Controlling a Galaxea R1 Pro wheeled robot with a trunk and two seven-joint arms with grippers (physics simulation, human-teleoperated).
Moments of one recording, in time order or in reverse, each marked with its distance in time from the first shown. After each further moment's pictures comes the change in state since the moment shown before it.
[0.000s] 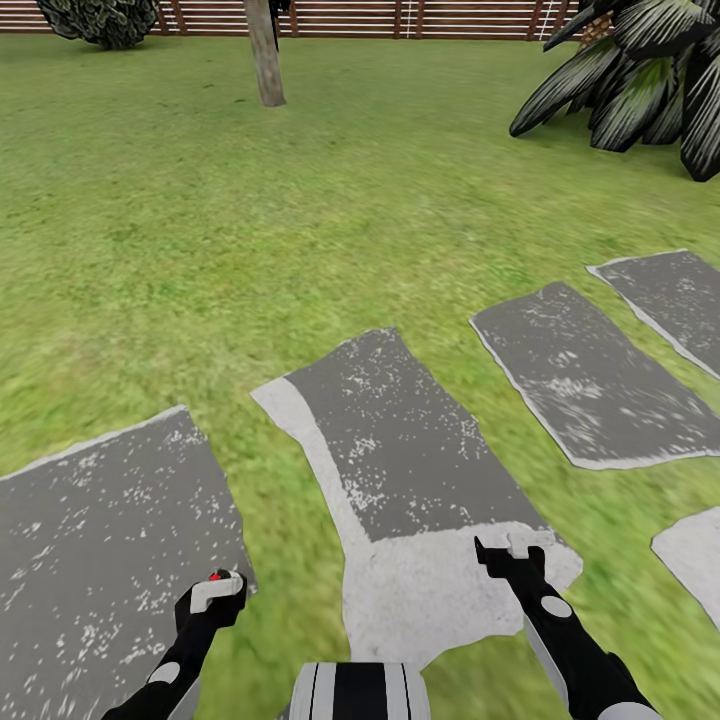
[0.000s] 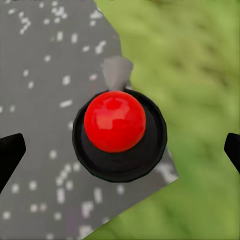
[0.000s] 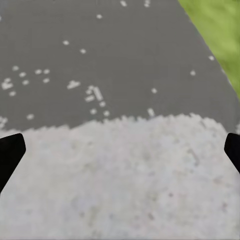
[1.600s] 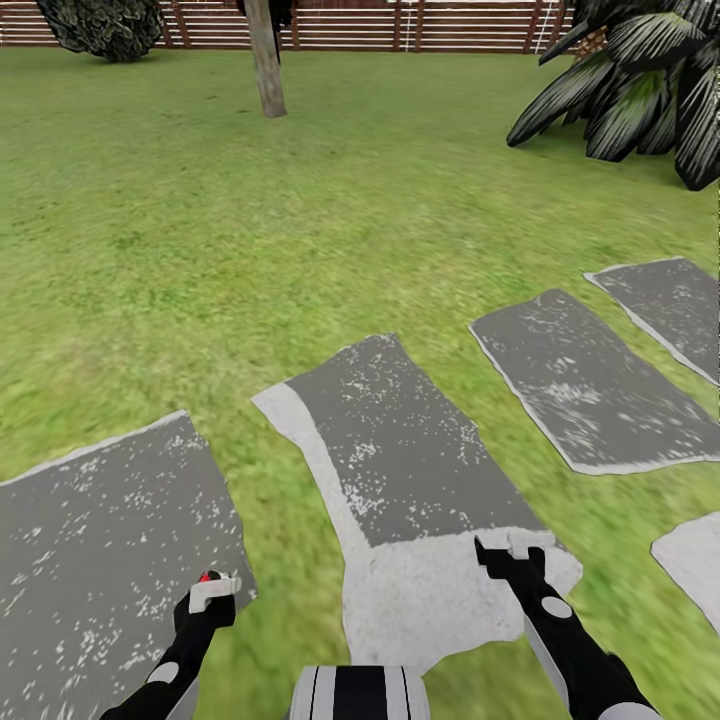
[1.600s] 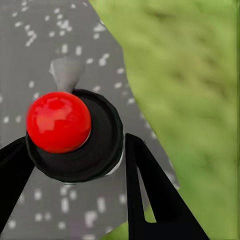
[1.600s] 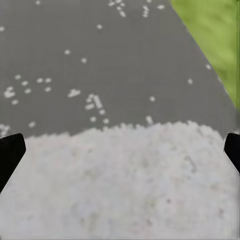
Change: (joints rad) left arm 0.000 0.003 0.002 0.000 0.000 0.001 0.002; right arm 0.000 -0.002 0.000 0.004 0.001 0.000 0.002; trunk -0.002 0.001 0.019
